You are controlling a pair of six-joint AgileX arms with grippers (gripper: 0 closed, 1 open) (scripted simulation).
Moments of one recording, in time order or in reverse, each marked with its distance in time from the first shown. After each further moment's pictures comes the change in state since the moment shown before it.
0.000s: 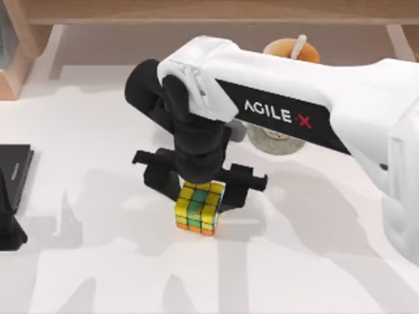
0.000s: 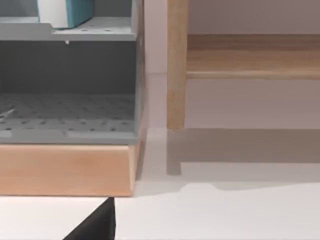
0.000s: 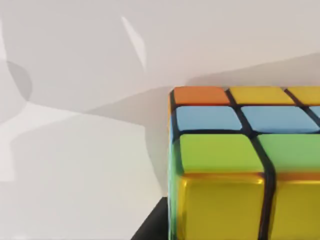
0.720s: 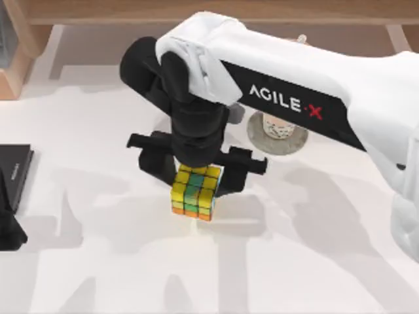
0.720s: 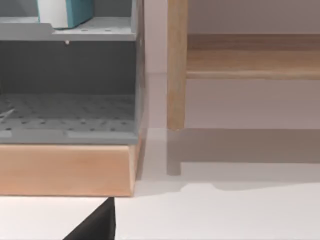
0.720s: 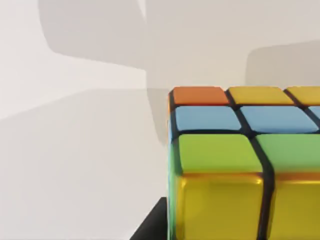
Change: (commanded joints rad) left arm 0.000 0.000 0.000 0.000 0.000 0.000; right arm 0.003 -0.025 0.078 -0.058 0.017 -0.028
